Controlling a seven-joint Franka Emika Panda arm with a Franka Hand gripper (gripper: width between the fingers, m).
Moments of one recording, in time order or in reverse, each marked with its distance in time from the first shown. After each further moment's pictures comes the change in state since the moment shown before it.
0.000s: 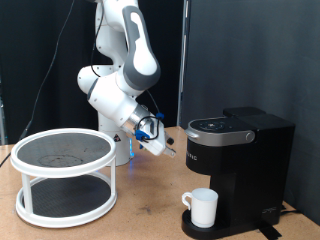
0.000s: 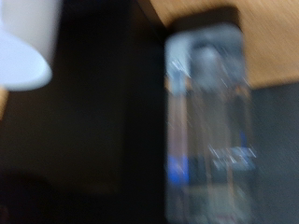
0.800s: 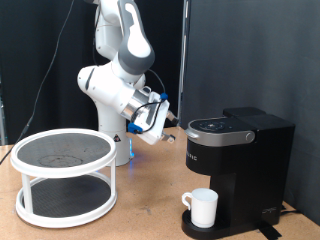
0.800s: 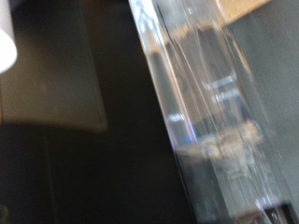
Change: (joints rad) arm -0.010 -0.184 0.018 -0.061 0.018 -0.034 0.416
